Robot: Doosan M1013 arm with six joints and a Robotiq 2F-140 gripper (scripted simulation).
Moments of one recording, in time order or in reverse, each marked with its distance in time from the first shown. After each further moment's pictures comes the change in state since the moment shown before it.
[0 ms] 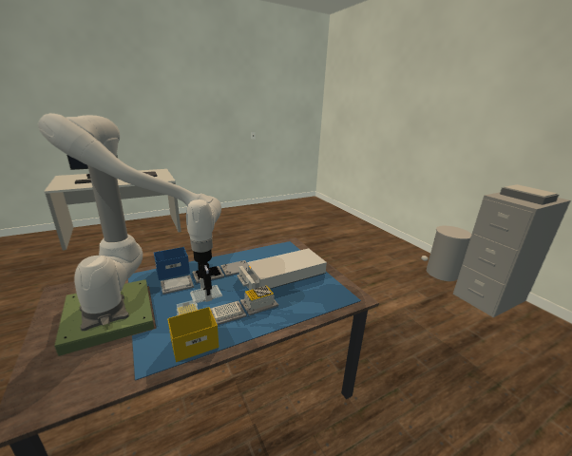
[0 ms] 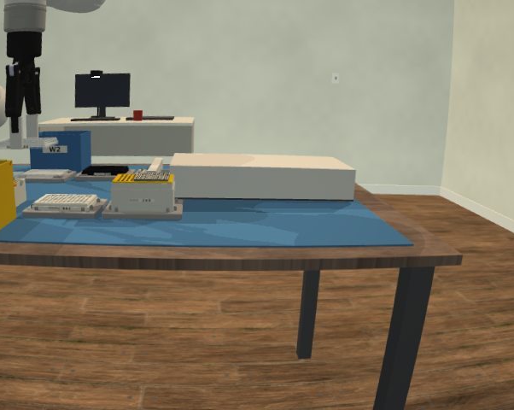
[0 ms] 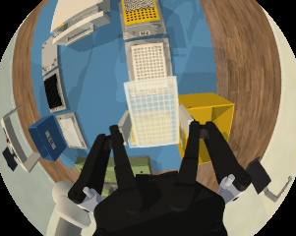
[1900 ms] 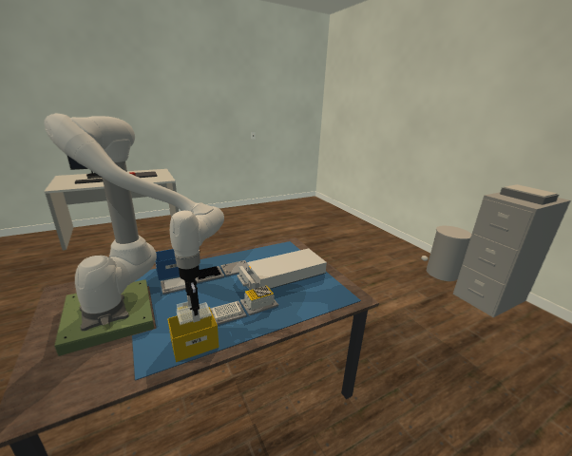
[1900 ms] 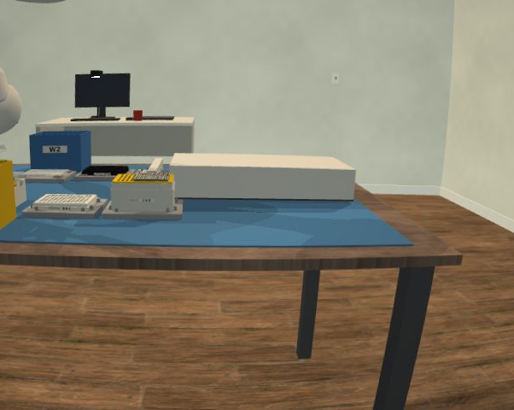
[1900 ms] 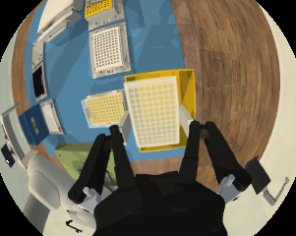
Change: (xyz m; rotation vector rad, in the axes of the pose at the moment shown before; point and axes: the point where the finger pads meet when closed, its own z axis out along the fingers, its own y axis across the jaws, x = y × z) arm -0.078 0.110 0.000 0.000 0.000 0.000
